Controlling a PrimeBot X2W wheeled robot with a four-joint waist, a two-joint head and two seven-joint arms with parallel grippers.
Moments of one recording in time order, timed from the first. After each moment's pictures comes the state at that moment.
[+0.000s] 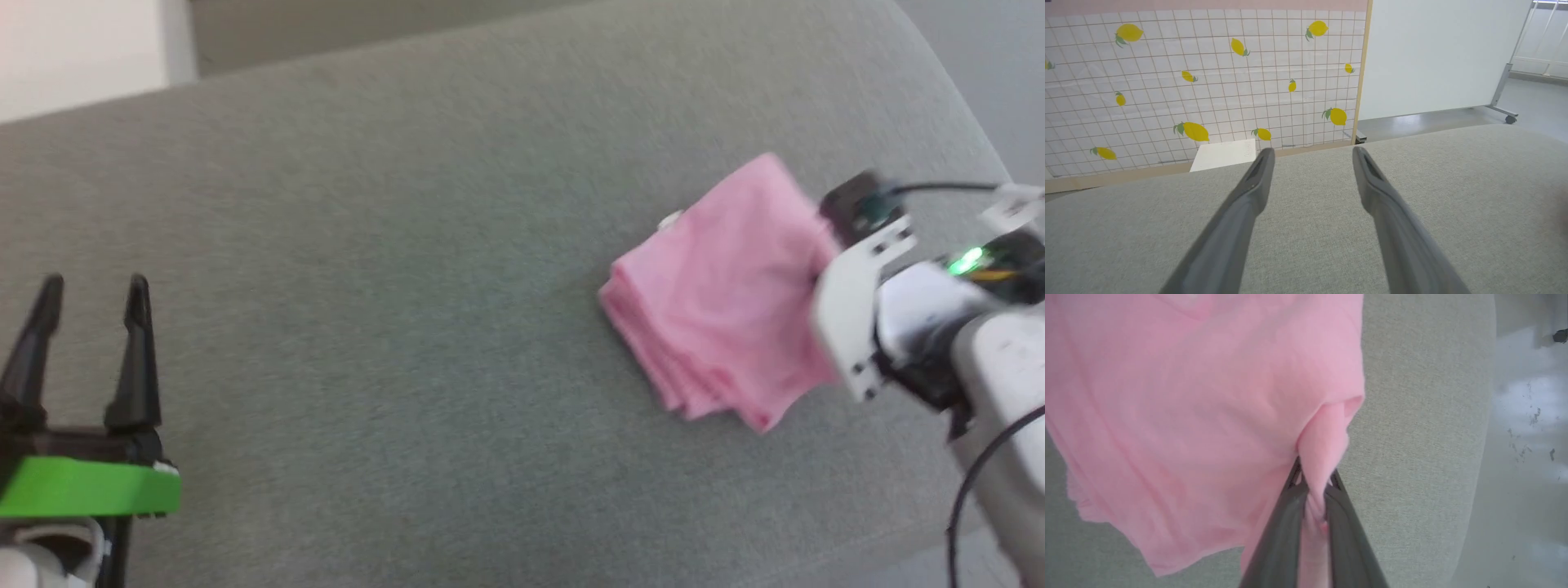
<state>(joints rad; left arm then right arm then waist) 0.02 0.45 0.06 -0.24 -0.40 0.02 -0.17 -0.52 -0.40 0.32 0.12 0.24 0.13 0.87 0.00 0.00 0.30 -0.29</state>
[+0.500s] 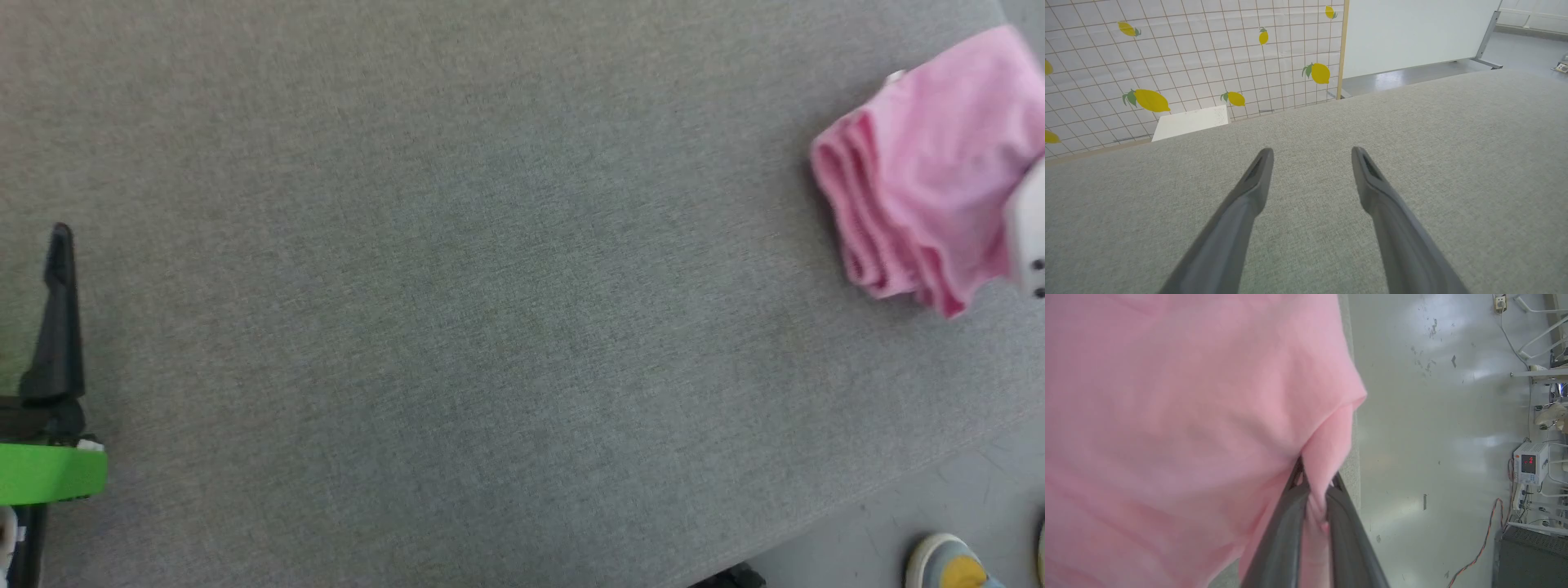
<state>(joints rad) 0.02 0.56 0.14 -0.39 -0.40 0.02 -0.08 -0.62 -0.45 -0.02 0.28 0.04 0.13 0.74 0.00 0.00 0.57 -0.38</state>
